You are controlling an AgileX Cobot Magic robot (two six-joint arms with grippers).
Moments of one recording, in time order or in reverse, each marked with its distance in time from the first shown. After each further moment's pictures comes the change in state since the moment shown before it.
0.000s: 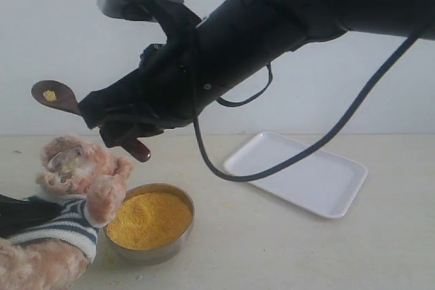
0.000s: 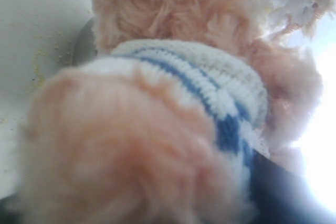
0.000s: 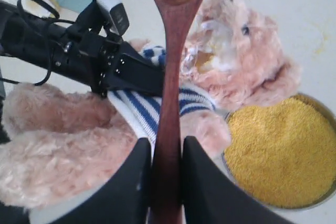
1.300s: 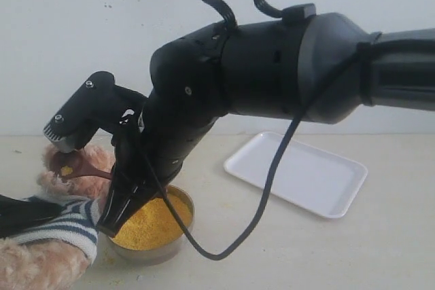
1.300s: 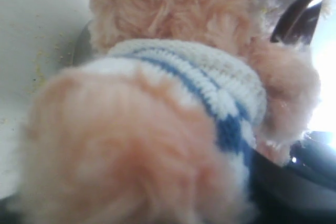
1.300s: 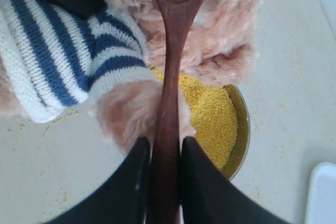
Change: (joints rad) left arm 0.000 0.000 0.000 -0.001 0.002 0.000; right arm 0.177 0.153 0.000 -0.724 -0.114 0.147
